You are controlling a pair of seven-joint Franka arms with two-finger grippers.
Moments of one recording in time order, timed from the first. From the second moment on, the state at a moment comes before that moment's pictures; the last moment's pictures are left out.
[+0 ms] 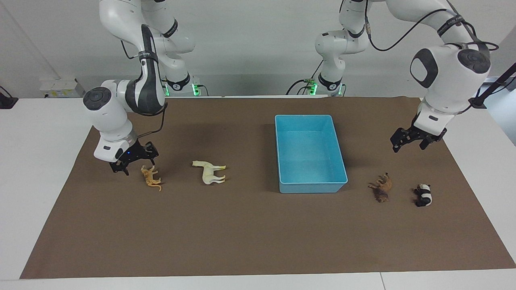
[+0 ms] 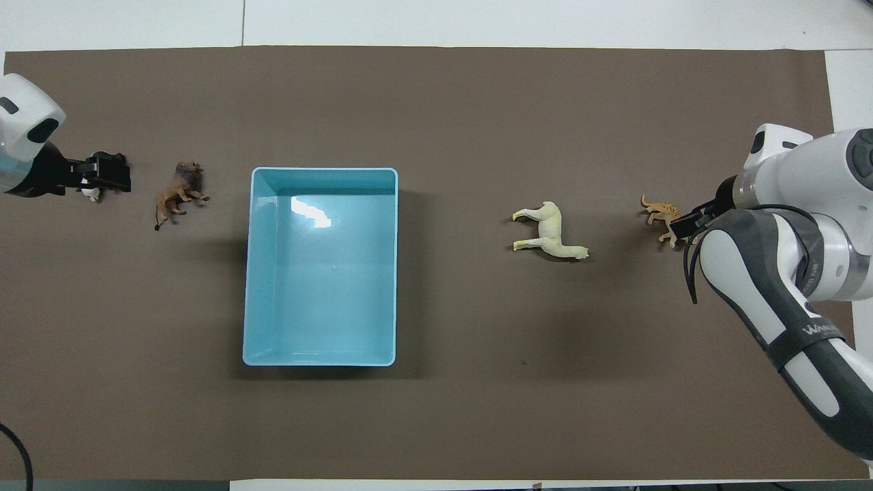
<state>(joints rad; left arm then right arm) 0.05 0.17 -0.01 -1.75 0.05 1.98 0.03 0.02 0.17 -0.07 -2.05 -0.02 2.26 -0.53</state>
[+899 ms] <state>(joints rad) 0.03 0.36 -0.03 -1.68 0.04 2.09 0.03 0.02 0.31 -0.07 -2.08 -0.02 2.43 -0.60</state>
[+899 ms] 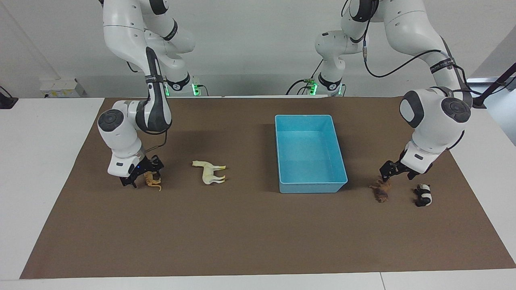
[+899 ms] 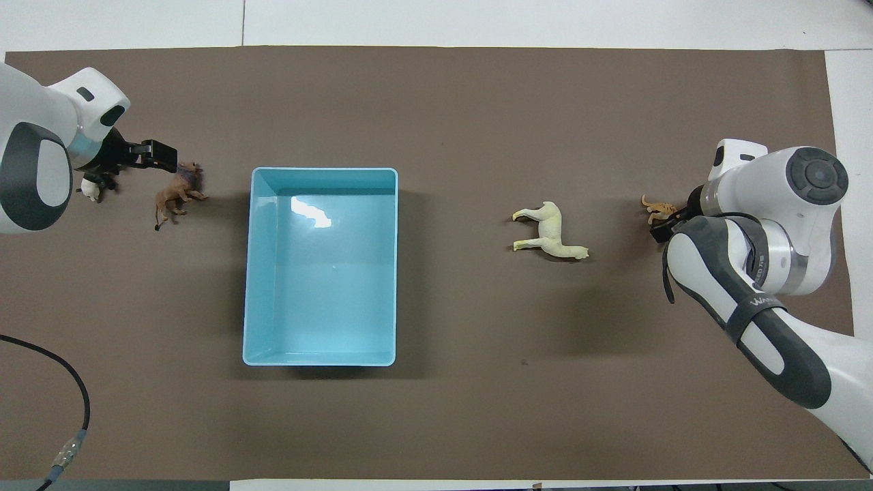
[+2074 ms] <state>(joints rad) 0.03 0.50 -0.03 -1.76 0.04 2.37 0.03 0.02 0.28 -0.07 -2.05 -0.01 2.41 -0.49</state>
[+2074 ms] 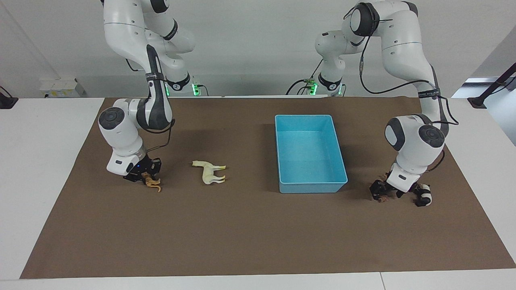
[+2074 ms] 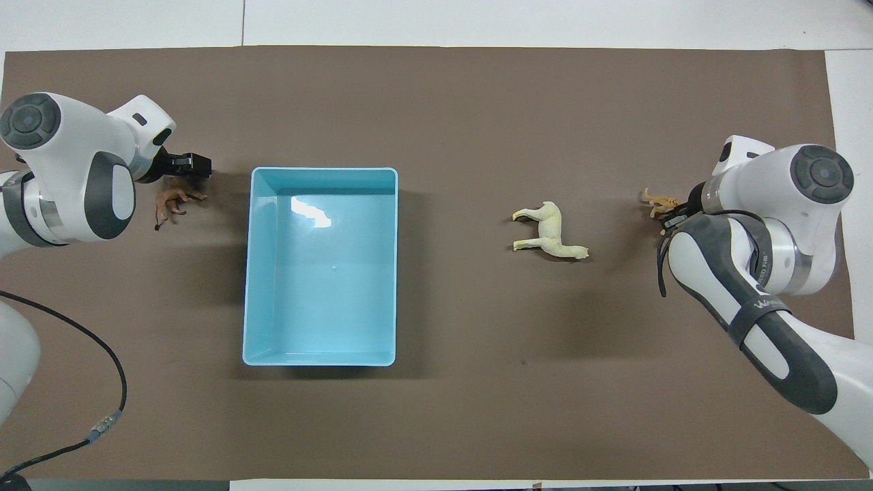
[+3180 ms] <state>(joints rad) -0.06 0.41 -0.04 -1.47 -0.05 1.75 -0.27 0.01 0.01 -0.07 -1.68 -0.01 1.73 -0.37</state>
